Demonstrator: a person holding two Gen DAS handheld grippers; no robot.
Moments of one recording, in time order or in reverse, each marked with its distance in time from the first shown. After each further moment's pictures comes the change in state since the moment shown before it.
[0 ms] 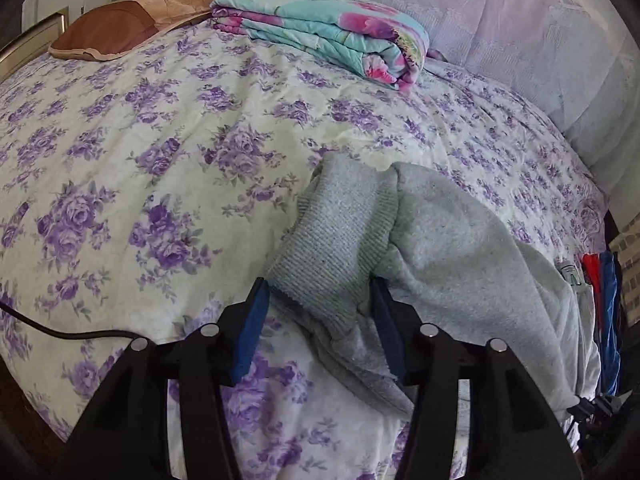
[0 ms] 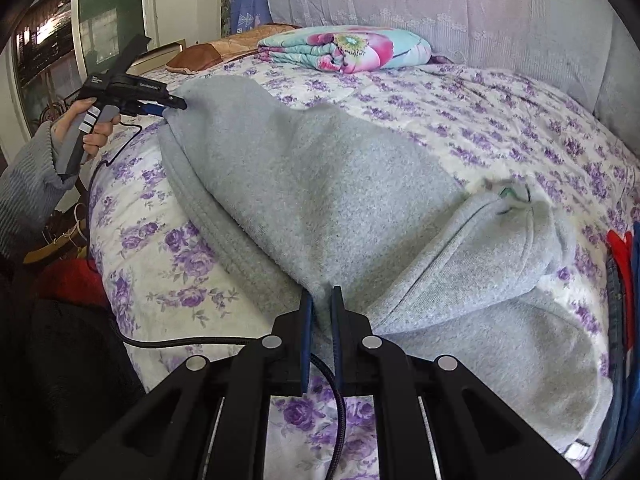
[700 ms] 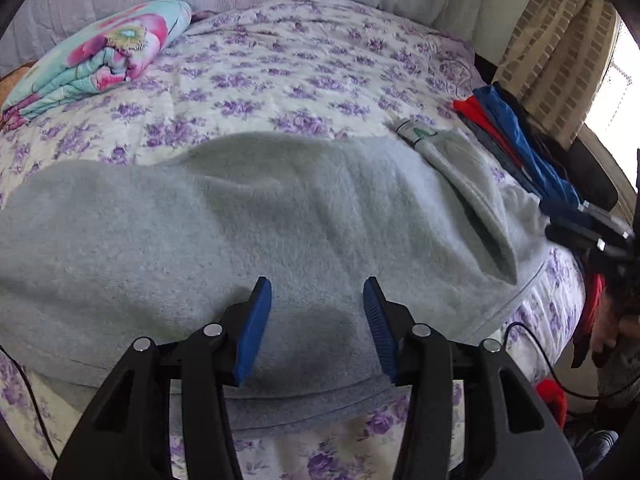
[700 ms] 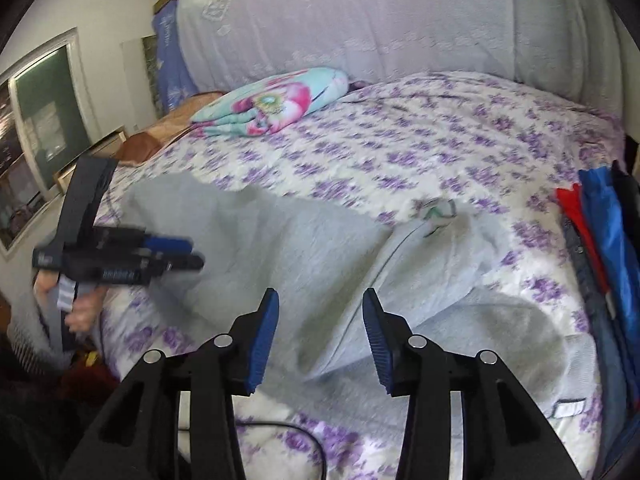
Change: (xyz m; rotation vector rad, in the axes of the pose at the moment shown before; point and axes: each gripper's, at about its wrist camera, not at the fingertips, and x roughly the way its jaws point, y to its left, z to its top) left arm 0.017 -0.201 -0.091 0.553 0.123 -0.270; right arm -0.052 -0.038 0.031 0.309 -0.177 -0.146
